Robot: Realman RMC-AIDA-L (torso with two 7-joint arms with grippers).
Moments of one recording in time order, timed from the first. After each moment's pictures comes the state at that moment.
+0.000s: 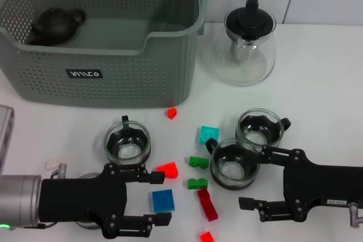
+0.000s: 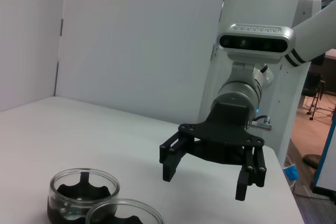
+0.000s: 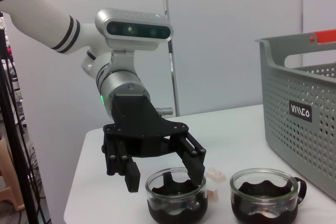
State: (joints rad) left arm -0.39 -2.13 0.66 0.60 2.13 1.81 -1.05; right arm 0.52 2.10 -0.47 -0.43 -2.26 -1.73 0.88
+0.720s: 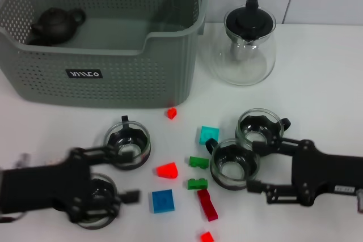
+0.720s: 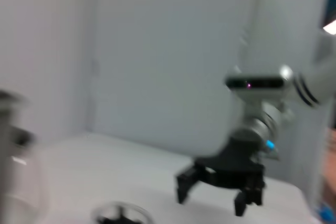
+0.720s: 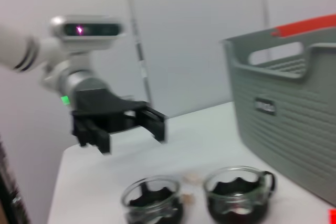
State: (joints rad) left arm -0.36 -2.09 0.49 0.63 2.13 1.94 -1.07; right arm 0.52 2.09 -0.43 -0.45 -2.26 -1.73 1.03
